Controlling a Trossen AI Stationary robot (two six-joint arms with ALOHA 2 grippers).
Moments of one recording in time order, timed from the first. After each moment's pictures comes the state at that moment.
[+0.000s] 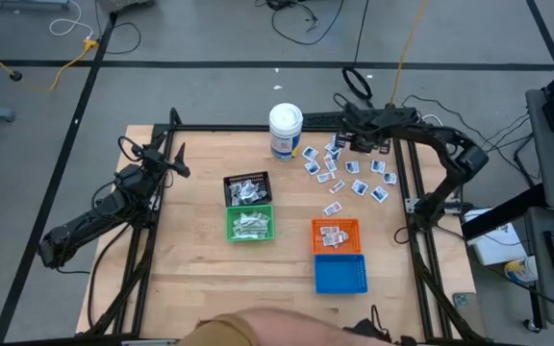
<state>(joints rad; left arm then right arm) 0.59 0.02 0.02 0.07 -0.59 0.21 -0.82 1.65 1.04 -0.71 0.20 0.90</state>
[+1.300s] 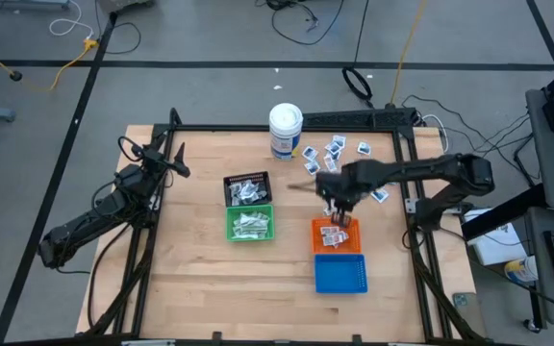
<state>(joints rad) 0.59 0.02 0.02 0.07 -0.59 0.21 -0.10 1.54 1.12 -1.07 0.05 0.22</state>
